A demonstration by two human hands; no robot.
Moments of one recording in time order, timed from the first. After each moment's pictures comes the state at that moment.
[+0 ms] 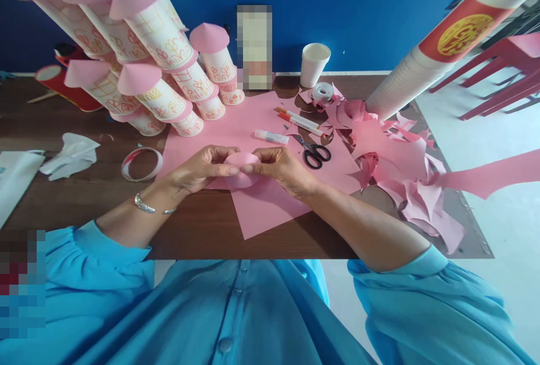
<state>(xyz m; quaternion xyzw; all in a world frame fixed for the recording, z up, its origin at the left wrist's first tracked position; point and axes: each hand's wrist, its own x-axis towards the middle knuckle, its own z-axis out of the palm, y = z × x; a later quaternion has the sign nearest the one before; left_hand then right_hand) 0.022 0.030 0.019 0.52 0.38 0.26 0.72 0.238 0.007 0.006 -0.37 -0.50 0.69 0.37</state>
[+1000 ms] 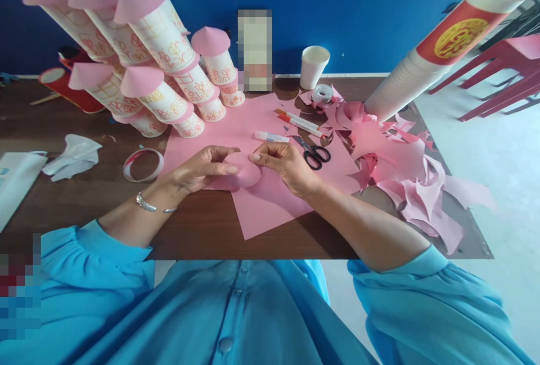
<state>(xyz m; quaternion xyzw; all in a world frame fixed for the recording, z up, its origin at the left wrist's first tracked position) 0.019 0.034 0.015 0.48 0.36 0.28 0.75 0.239 0.012 0.007 -0.38 -0.51 0.62 0.45</state>
